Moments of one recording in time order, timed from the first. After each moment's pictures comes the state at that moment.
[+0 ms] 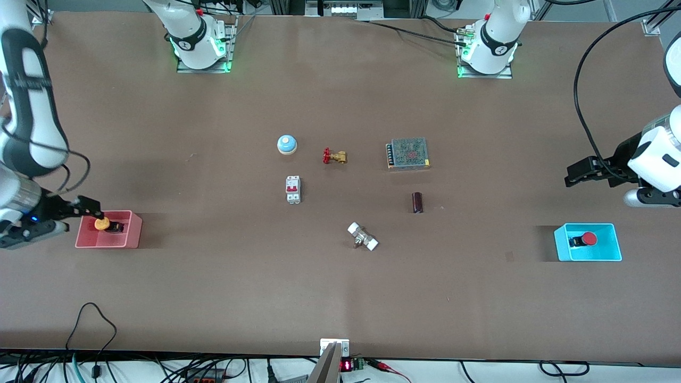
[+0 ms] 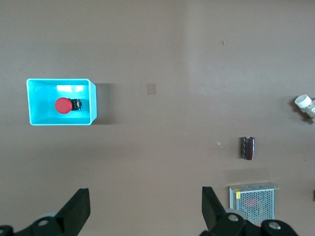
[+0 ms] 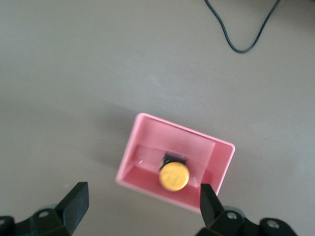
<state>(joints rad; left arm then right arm) 0.05 0.21 -0.04 -1.50 -0.04 1.69 -0.02 -0.26 0.40 0.07 -1.64 0.05 2.10 -0.57</state>
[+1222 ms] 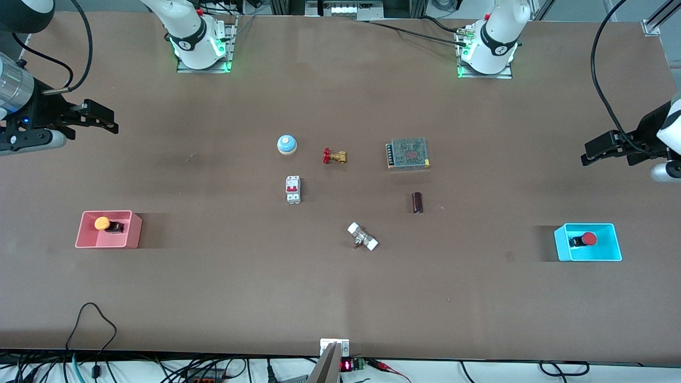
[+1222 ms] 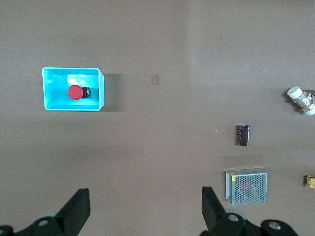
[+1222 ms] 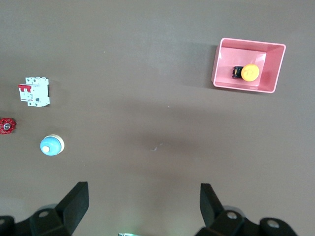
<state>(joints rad) 0.06 0.15 -0.04 -1.45 -0.04 1.58 -0.02 0.00 0.02 0.02 -1.67 0.04 1.59 -0.12</state>
